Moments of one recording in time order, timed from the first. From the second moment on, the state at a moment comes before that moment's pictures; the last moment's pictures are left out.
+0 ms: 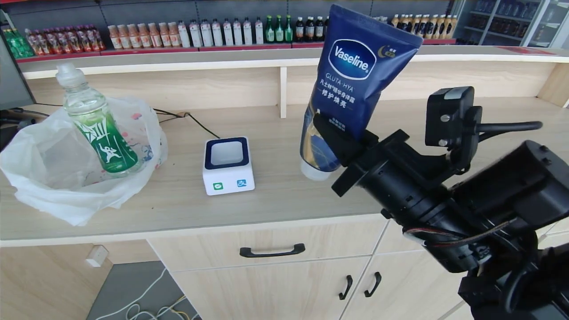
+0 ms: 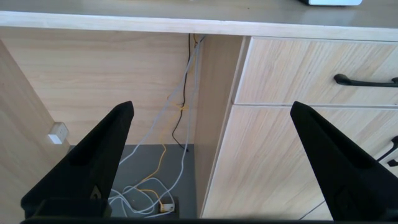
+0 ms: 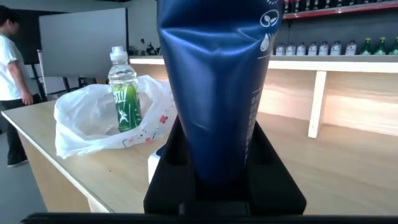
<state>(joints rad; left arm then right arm) 0.00 0.00 0.00 0.00 0.00 0.00 0.78 1.80 -0.72 -1.57 -0.02 -0.05</state>
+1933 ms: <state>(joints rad) 0.00 0.00 0.00 0.00 0.00 0.00 0.66 1.74 -0.71 -1.57 -0.03 -0.01</state>
